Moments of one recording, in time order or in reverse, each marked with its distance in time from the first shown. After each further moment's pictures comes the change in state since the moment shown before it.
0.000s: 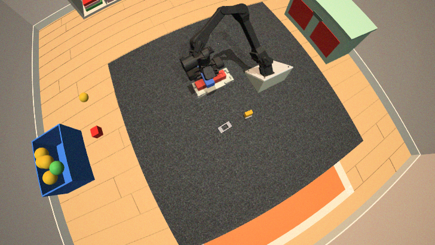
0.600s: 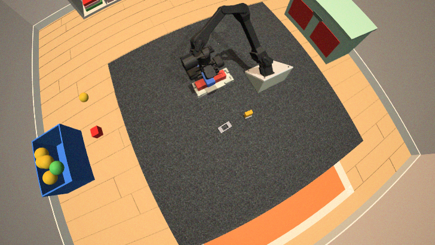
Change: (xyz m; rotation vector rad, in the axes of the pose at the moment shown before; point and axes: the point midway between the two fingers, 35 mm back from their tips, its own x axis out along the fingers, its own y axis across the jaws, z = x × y) arm 0.001 0.003 -0.004 -0.030 0.002 -0.001
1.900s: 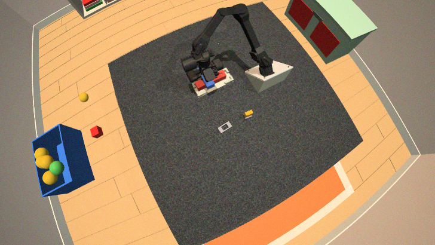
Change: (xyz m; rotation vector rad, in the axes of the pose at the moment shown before) arm 0.029 -0.002 -0.003 0.007 0.002 -0.008
